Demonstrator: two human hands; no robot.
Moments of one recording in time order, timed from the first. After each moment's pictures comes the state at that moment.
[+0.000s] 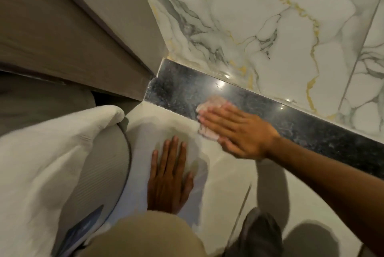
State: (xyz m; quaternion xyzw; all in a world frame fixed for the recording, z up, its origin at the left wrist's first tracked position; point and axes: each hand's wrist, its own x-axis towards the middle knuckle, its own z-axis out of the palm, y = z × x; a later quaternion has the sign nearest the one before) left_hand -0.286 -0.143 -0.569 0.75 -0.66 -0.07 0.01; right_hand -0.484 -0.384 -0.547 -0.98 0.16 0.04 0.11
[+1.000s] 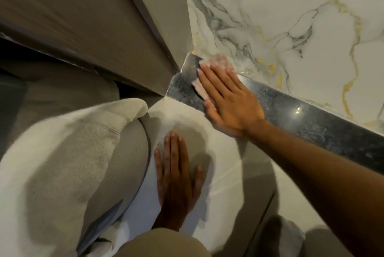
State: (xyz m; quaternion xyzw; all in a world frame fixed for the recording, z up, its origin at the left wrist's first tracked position) left_hand -0.278 -0.144 -0.574 0.84 -0.54 -0.08 0.03; right_hand -0.371 -0.395 -0.551 -0.94 0.34 -0.01 0.11
